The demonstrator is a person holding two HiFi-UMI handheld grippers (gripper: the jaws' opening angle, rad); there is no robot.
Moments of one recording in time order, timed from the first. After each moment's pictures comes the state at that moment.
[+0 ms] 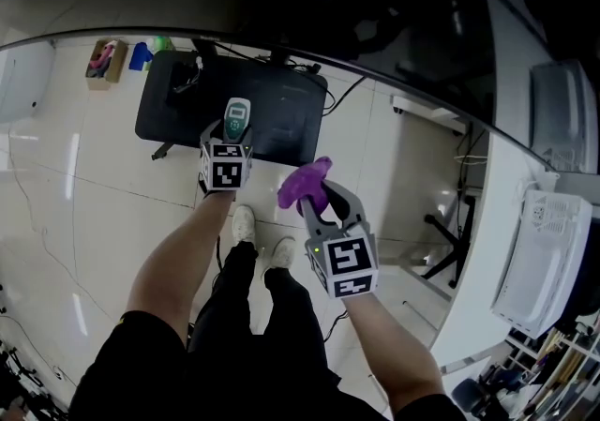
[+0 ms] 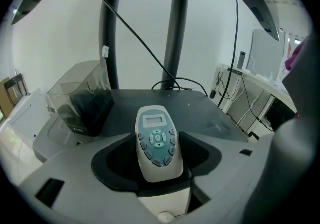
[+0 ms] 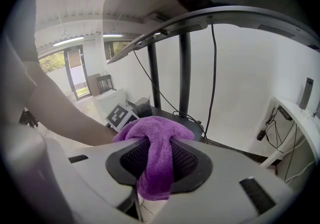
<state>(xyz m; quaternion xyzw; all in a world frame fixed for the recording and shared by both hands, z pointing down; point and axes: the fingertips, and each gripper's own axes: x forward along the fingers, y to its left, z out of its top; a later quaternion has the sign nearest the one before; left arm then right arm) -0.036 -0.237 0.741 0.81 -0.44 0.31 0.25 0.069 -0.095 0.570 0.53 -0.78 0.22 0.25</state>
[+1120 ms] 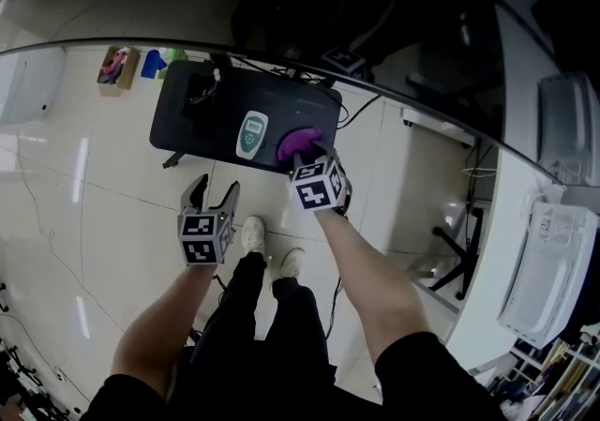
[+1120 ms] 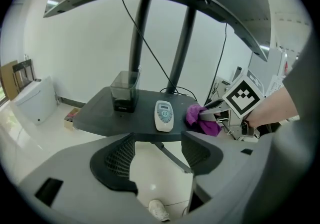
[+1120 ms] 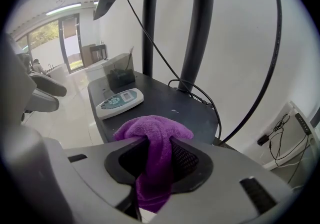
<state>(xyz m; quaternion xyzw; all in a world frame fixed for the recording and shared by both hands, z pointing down) -0.127 -0.146 0.693 0.79 -0.47 0.27 0.28 0.069 -0.204 0.742 0.52 -0.73 0.23 0.39</state>
